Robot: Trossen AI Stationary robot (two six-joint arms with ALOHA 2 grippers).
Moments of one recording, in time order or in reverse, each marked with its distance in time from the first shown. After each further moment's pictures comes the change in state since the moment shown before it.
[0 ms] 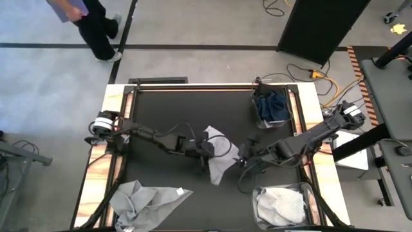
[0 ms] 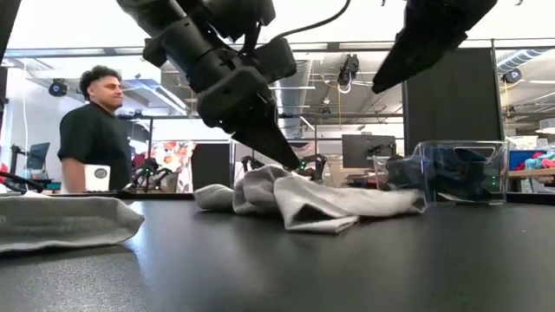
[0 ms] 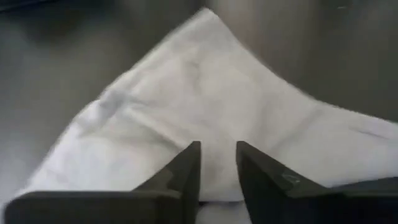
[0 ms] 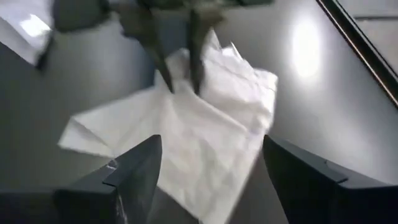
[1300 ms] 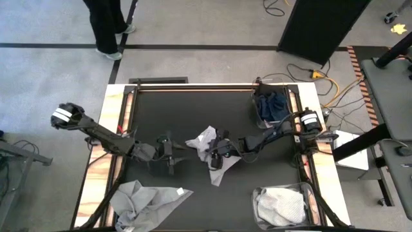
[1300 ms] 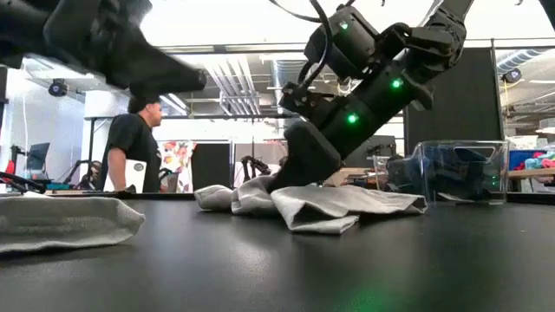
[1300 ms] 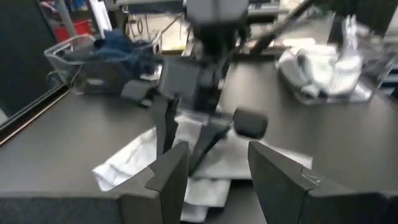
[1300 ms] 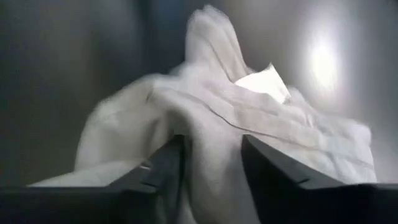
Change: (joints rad) left arm -0.256 -0.608 -0.680 0.605 -0.316 -0.099; right arm -0.315 0.527 -0.021 0.778 -0.232 -0.321
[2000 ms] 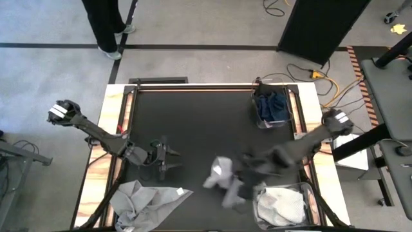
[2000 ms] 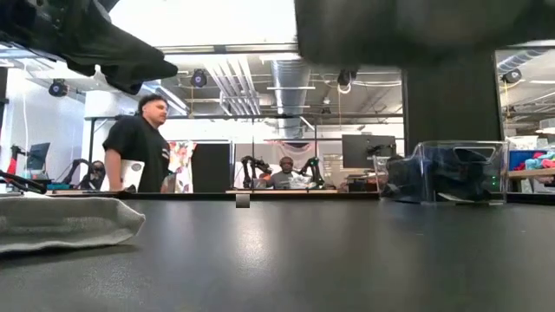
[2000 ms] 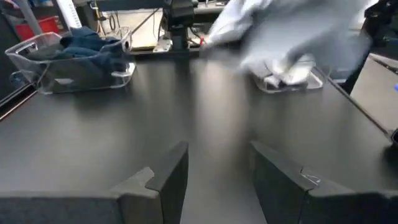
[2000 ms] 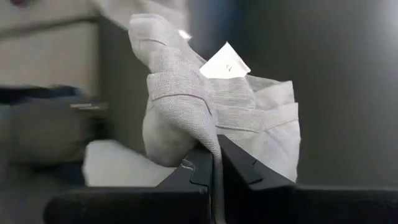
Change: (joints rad) left arm -0.110 -0.125 -0.018 -0.136 0.003 -0.029; right arm 0.428 -0.332 0.629 -1.239 -0.053 0.521
